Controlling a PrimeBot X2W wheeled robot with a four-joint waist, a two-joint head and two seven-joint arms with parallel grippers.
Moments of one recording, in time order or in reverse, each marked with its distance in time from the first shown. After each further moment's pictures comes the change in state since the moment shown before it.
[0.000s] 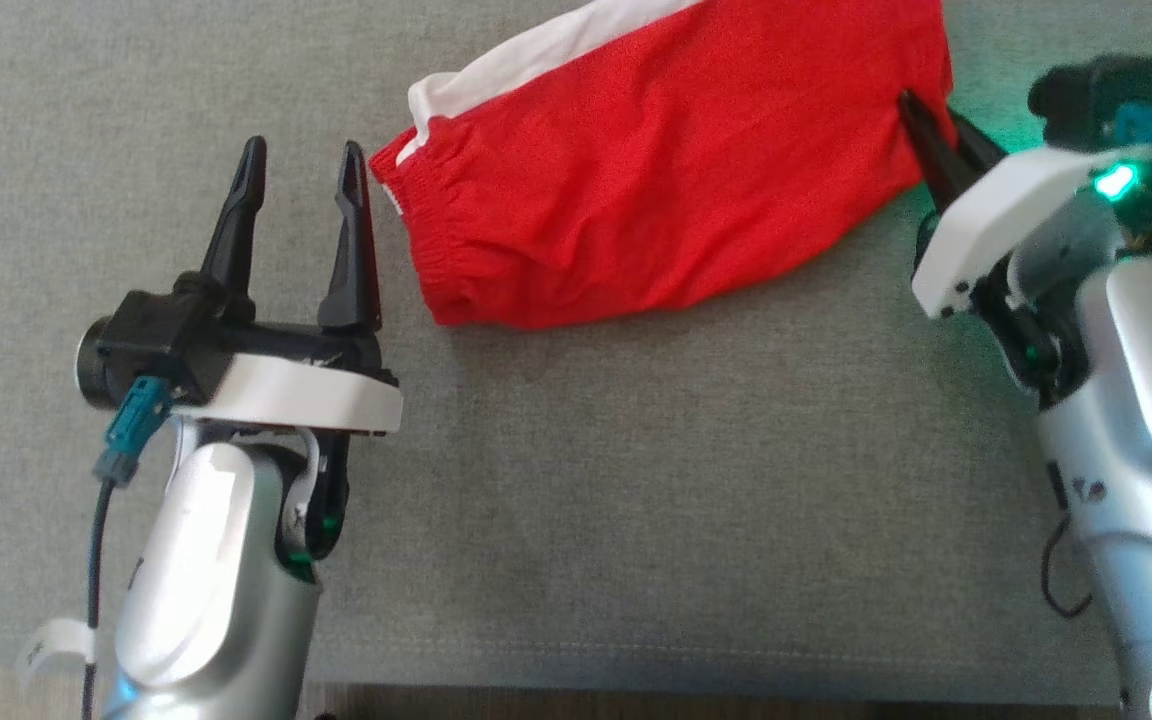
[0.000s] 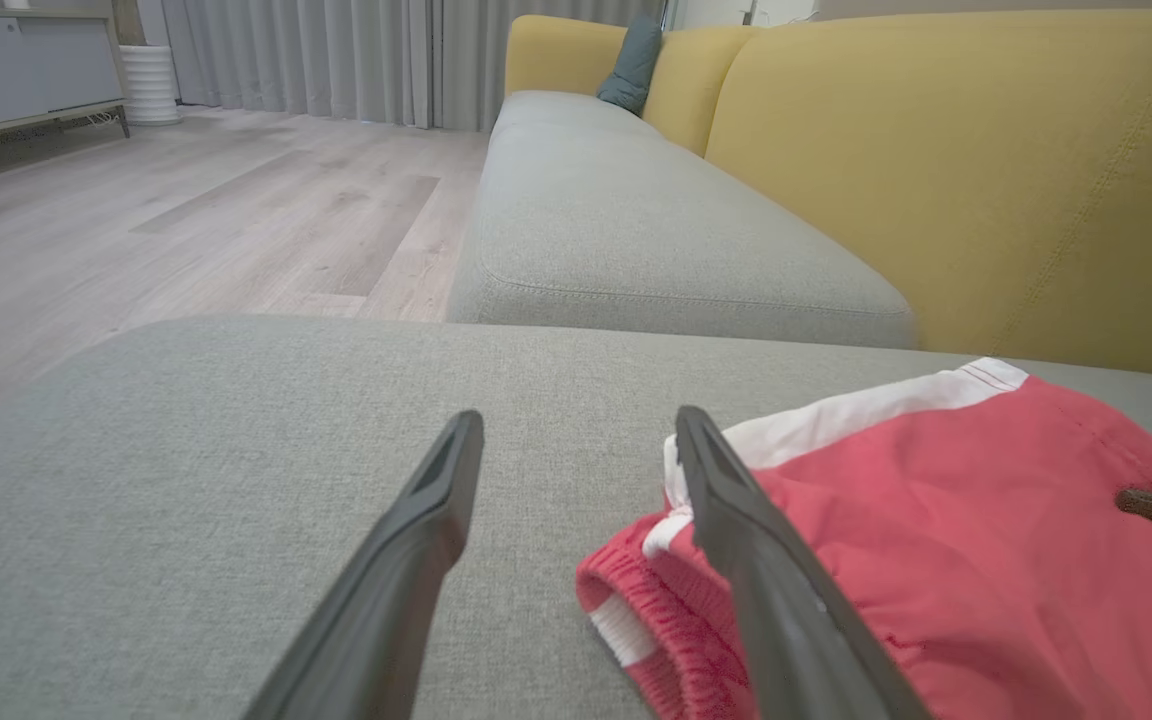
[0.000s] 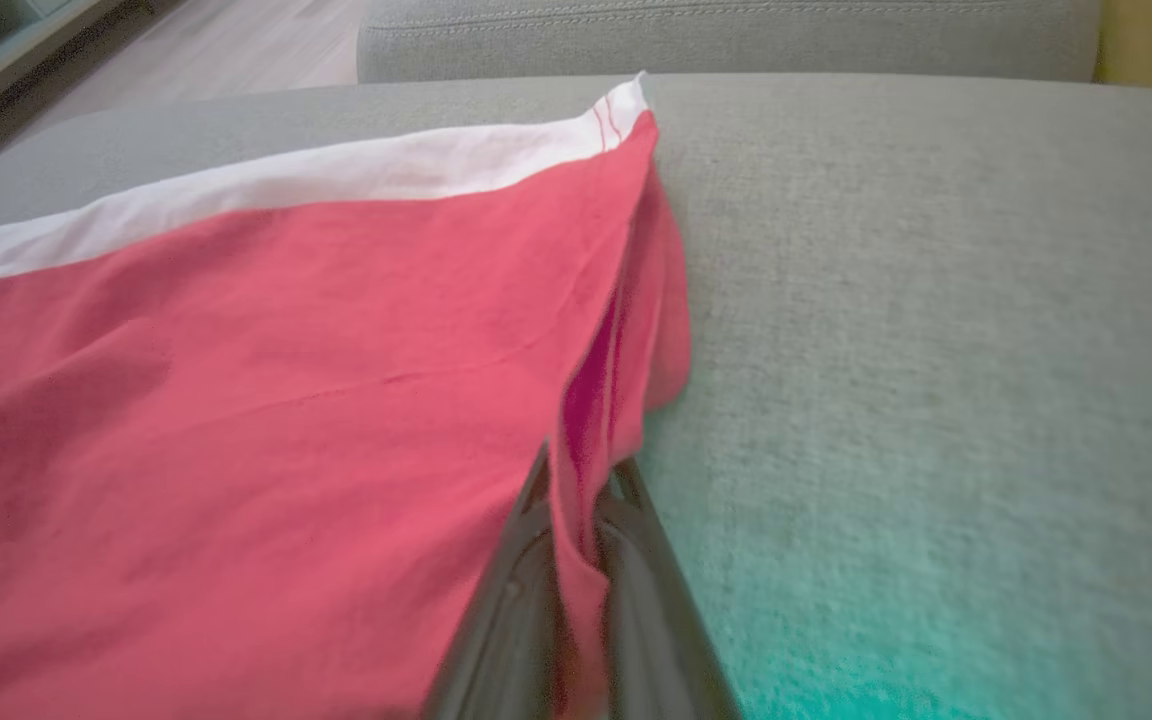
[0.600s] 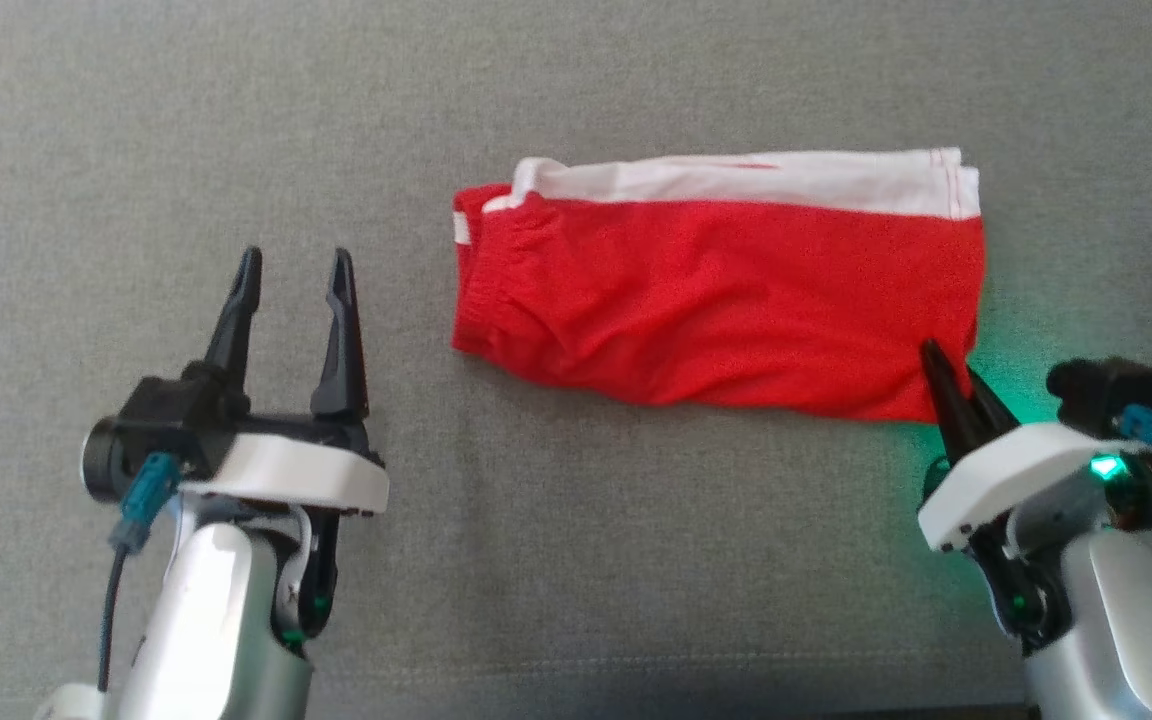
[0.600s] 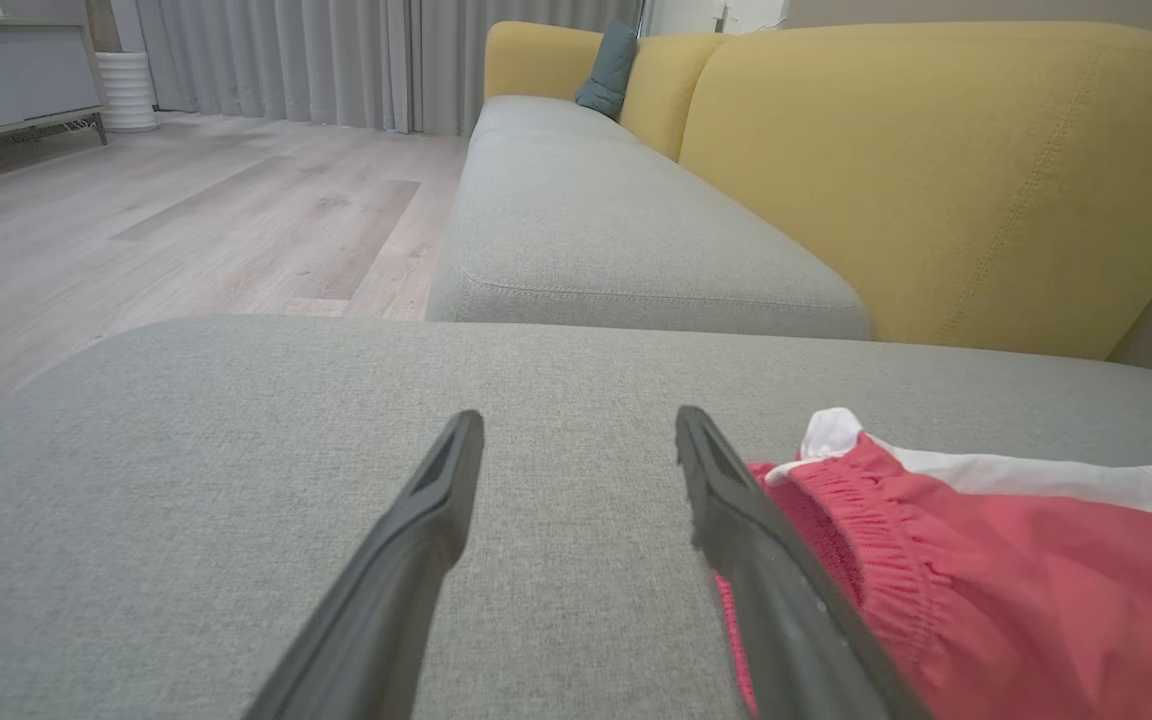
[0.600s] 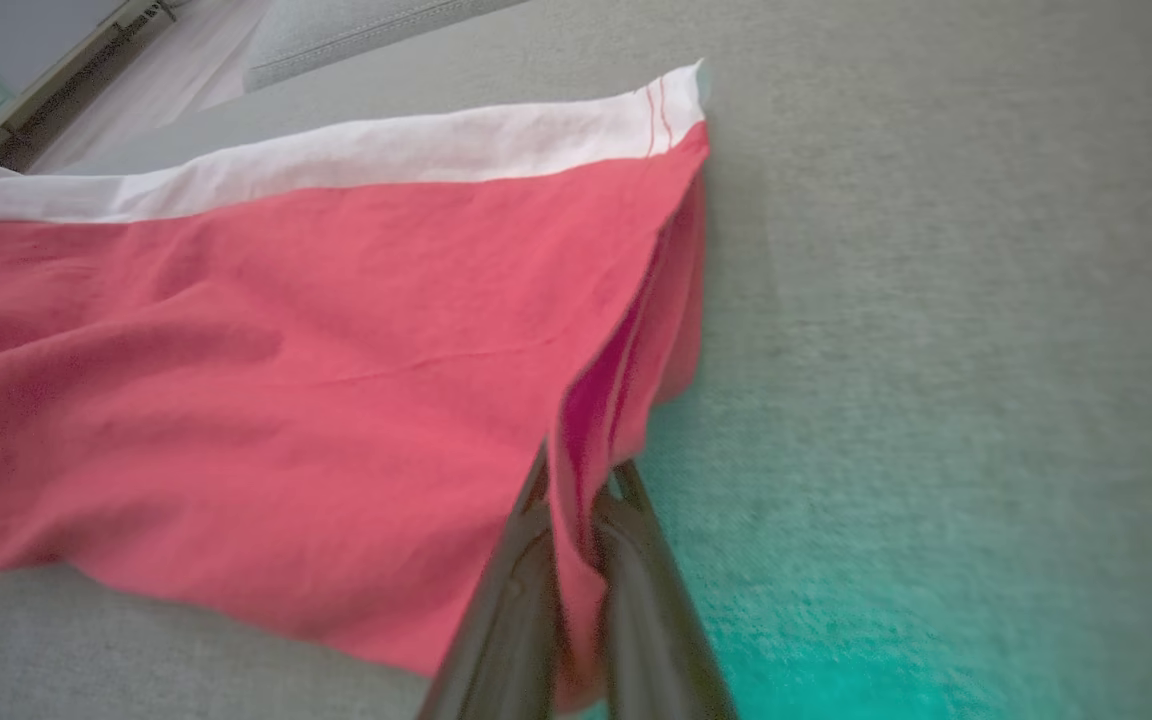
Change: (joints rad) left arm 0.122 -0.004 0.041 0.028 0.026 -0.009 0.000; right arm 0.452 0.115 -0.185 -0.160 -0.027 0.000 -0.126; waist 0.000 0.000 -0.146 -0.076
